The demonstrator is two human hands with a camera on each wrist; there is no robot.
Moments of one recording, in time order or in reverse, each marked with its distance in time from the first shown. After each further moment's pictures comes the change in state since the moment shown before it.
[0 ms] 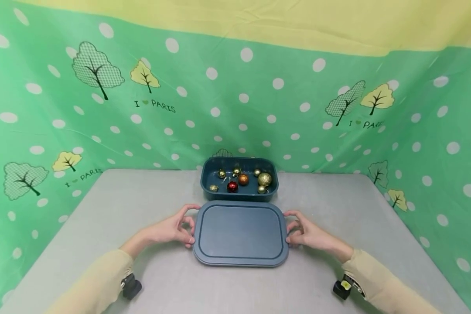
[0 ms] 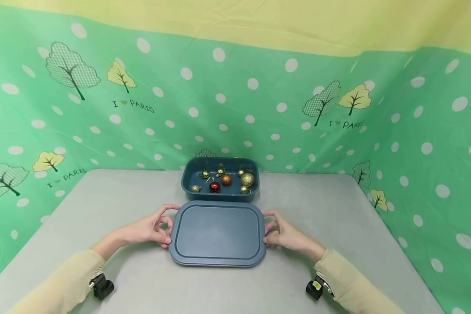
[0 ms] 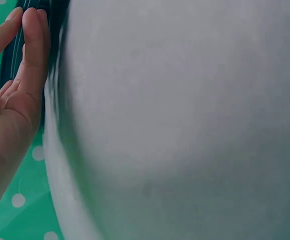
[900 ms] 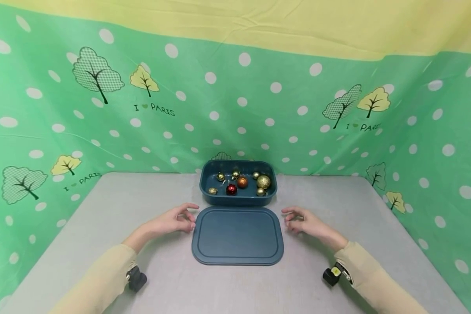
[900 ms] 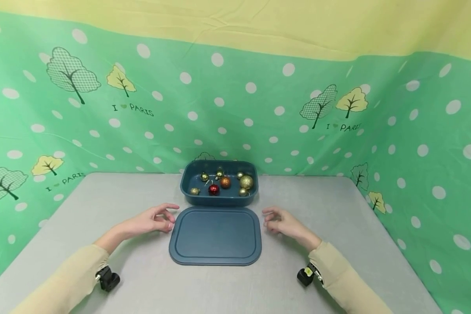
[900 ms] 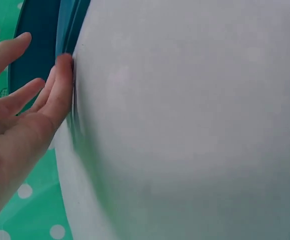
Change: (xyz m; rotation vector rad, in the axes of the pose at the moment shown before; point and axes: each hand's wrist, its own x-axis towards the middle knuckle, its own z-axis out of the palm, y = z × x) left_hand 0.011 0.007 -0.014 0.282 0.211 -0.061; right_hand 0.021 -0.002 -0.015 -0.057 0.152 0.051
